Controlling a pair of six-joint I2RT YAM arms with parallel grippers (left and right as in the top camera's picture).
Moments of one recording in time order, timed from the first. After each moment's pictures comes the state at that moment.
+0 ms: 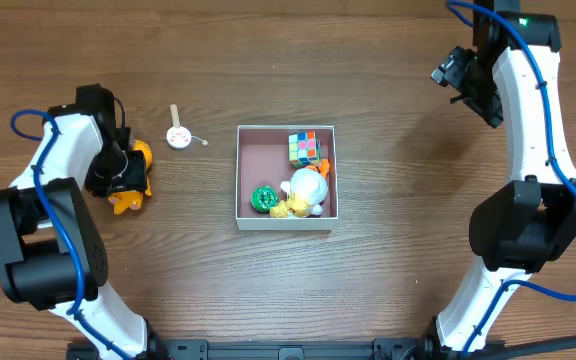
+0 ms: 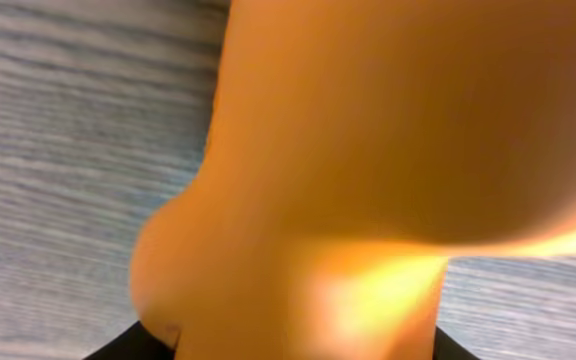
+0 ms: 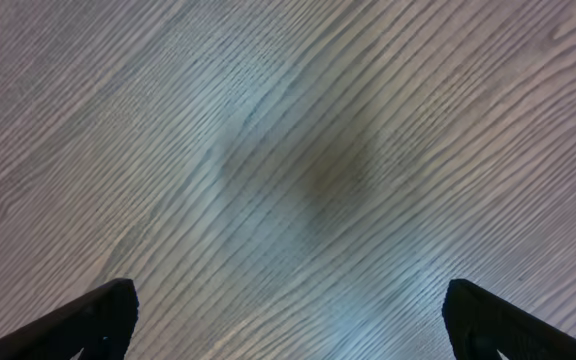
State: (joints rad) left arm 0.20 1.91 1.29 -1.01 -0.04 -0.02; right arm -0.06 2.09 2.10 -1.37 0.20 0.69
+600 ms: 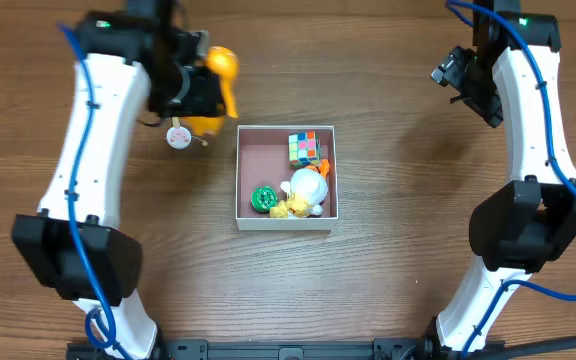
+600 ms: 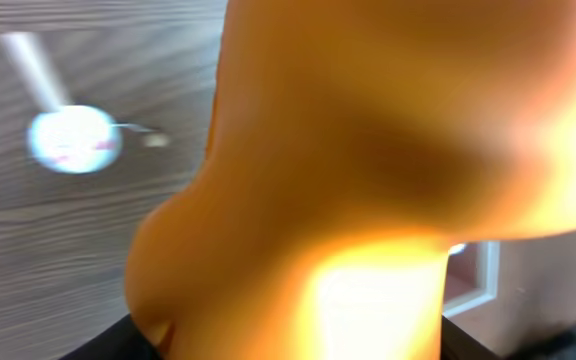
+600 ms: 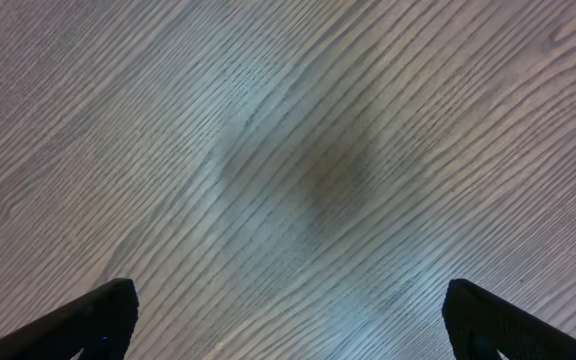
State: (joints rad) left arm -0.16 1.92 1.99 -1.40 0.32 -0.11; right arm -0.06 2.09 2.10 -1.36 0.20 0.69
